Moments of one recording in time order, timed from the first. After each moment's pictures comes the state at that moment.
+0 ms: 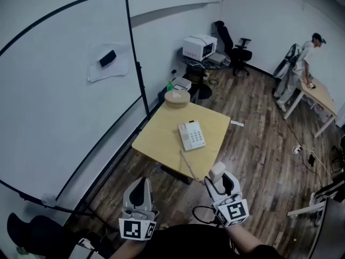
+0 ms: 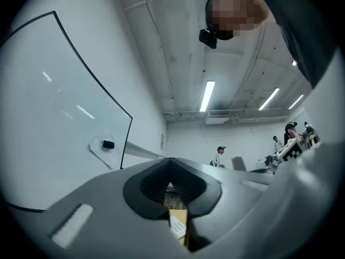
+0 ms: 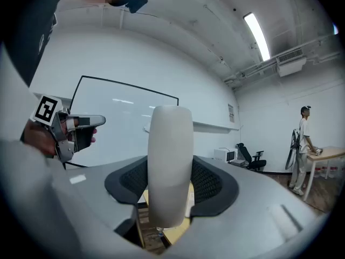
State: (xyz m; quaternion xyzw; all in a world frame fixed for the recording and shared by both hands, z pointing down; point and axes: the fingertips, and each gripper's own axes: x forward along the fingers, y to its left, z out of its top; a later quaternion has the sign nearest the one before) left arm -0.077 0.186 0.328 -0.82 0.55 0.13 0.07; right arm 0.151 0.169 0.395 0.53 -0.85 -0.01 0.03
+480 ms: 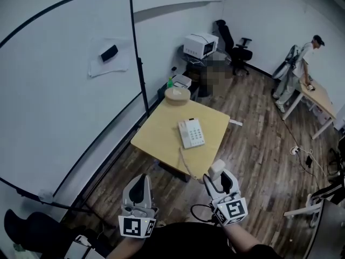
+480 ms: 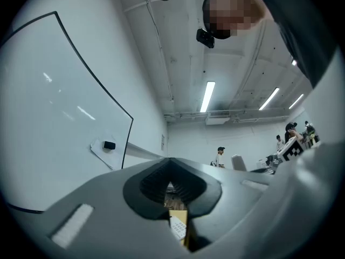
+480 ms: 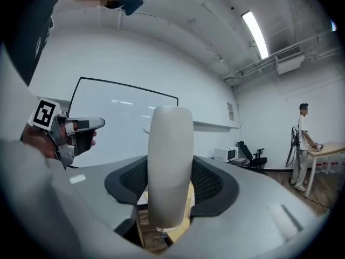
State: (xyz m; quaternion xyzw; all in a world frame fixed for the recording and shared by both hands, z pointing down) left arm -0.086 0.184 0.330 -0.82 0.55 0.13 0.07; right arm 0.139 0.166 0.396 0.53 -0.85 0.00 0.02
